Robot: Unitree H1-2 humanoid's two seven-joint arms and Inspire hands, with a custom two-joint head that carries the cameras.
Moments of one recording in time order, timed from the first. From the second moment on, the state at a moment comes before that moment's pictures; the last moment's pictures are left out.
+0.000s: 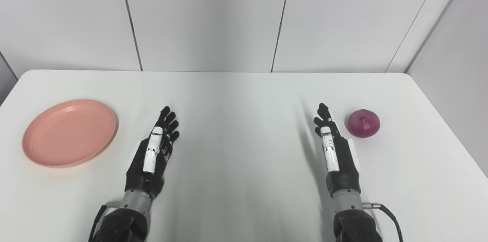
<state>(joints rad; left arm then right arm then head) -0.13 -0.03 -0.02 -0.04 -0.19 0.14 -0.13 -0.06 0.00 -0.03 -0.25 -0.14 0.18 -0.08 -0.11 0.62</state>
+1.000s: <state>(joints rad) -0.13 -0.03 -0.02 -0.04 -0.19 0.14 -0.13 -0.06 0.00 -0.03 -0.25 -0.13 0.18 -0.08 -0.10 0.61</state>
